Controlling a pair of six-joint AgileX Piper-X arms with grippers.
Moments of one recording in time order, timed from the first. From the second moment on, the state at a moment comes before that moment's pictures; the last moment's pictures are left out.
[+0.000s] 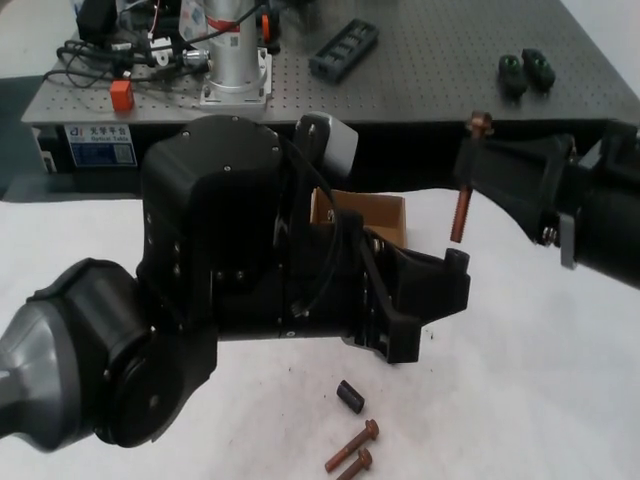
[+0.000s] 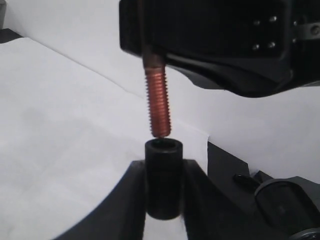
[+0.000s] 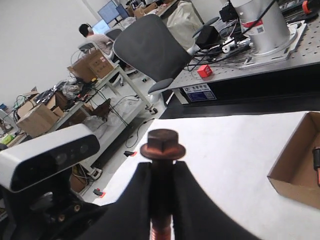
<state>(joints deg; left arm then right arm) -44.2 77.8 -44.4 -17.1 37.5 -20.4 14.3 46.8 -33.8 0.0 -22.8 27.8</state>
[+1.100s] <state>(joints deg) -36.7 87.7 -55.5 -13.8 14.5 -20.7 6.2 39.6 -33.8 13.2 -29.0 23.6</state>
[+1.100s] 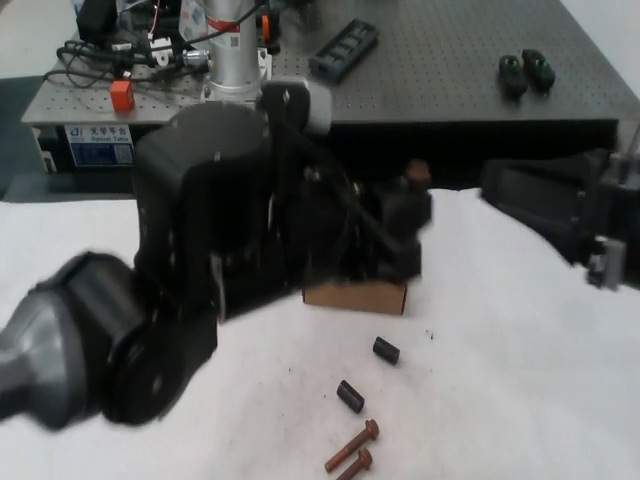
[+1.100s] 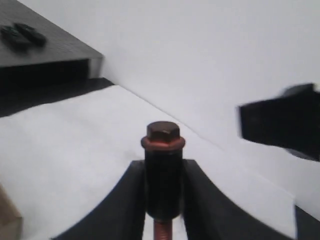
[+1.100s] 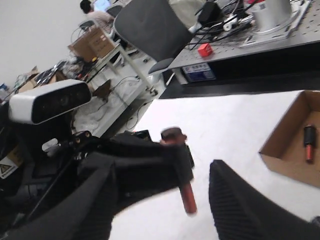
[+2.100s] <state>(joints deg) -32.6 133.8 -113.8 40.5 8.0 -12.7 1.8 35.6 -33.8 44.1 -18.6 13.1</state>
